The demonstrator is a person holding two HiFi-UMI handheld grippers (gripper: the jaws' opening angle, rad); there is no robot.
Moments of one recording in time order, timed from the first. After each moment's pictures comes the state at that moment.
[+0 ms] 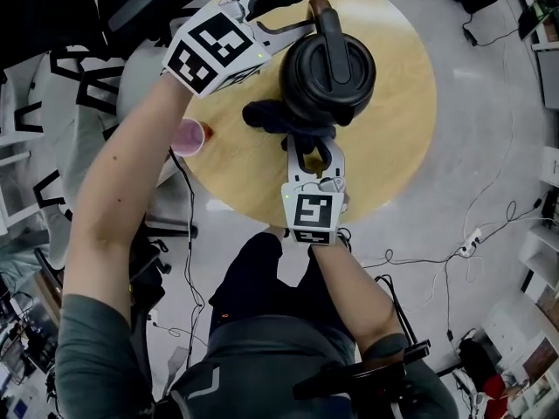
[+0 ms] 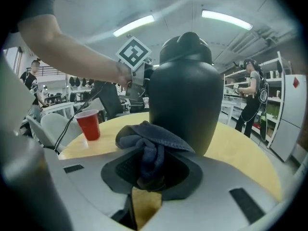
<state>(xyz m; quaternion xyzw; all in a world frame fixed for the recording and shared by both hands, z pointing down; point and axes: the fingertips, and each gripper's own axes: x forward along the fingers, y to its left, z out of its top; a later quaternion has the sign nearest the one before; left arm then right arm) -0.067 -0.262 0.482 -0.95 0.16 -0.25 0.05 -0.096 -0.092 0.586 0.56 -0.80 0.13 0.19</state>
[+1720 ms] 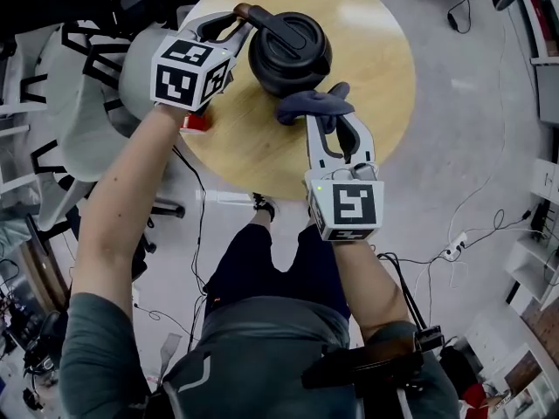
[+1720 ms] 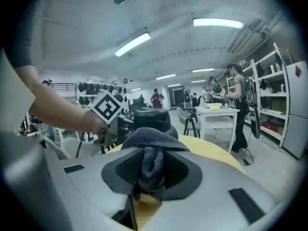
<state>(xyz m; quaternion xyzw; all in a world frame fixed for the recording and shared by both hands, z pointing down) -0.151 -0.222 0.488 -0.86 0.41 -0.27 -0.11 -0.031 -0.073 0.458 0.53 -0.83 0.13 0.11</state>
